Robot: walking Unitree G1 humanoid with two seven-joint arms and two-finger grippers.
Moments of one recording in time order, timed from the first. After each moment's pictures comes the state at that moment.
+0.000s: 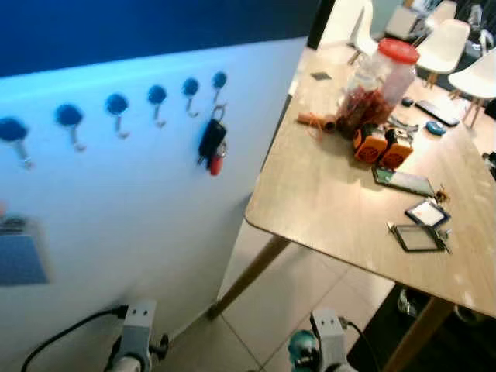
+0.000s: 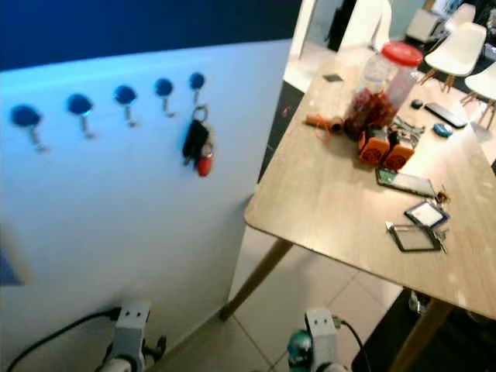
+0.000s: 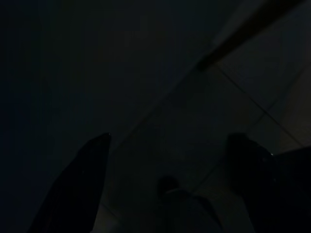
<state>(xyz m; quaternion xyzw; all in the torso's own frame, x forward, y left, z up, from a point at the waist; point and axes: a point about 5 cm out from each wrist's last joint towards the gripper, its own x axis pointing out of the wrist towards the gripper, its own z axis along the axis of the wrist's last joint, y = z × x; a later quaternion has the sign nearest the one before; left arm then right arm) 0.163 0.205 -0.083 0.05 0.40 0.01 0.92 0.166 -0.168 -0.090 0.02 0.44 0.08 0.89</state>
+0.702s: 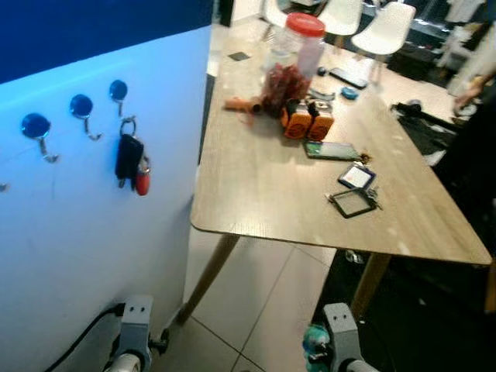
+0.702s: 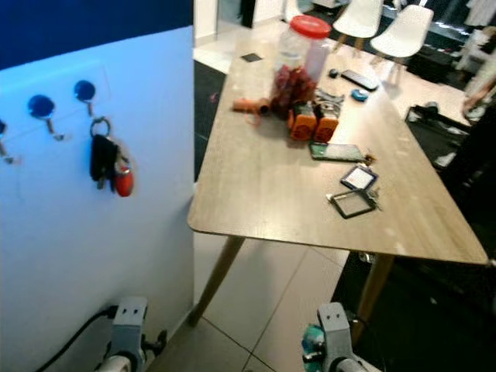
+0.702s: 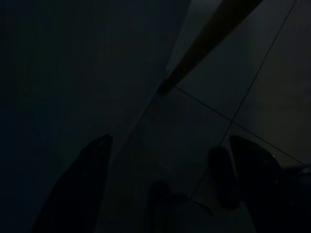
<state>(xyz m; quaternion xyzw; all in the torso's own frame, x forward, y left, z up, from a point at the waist) 0.169 0.204 -0.079 0.03 0.37 0.01 0.93 0.157 -0.189 -0.092 0.00 0.46 0.09 0.88</state>
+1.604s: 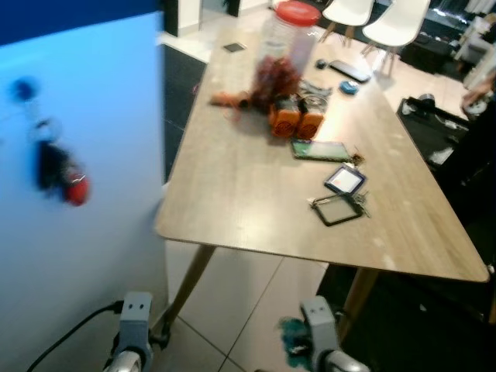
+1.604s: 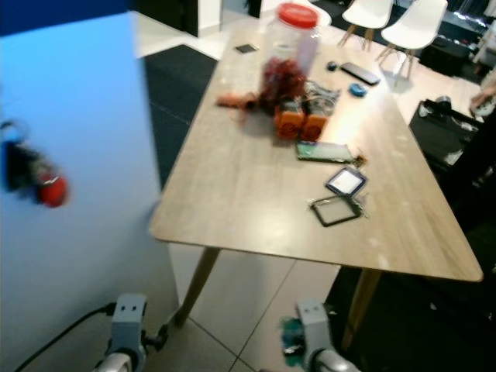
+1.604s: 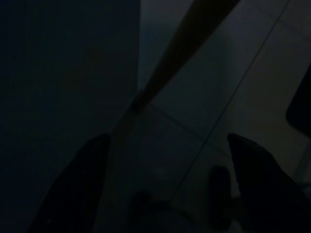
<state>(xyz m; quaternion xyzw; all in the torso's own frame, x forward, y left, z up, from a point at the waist) 0.183 0.199 -0.071 0.01 0.34 0.01 0.94 0.164 -0.177 -0.091 -0.01 0.46 0.09 0.88</state>
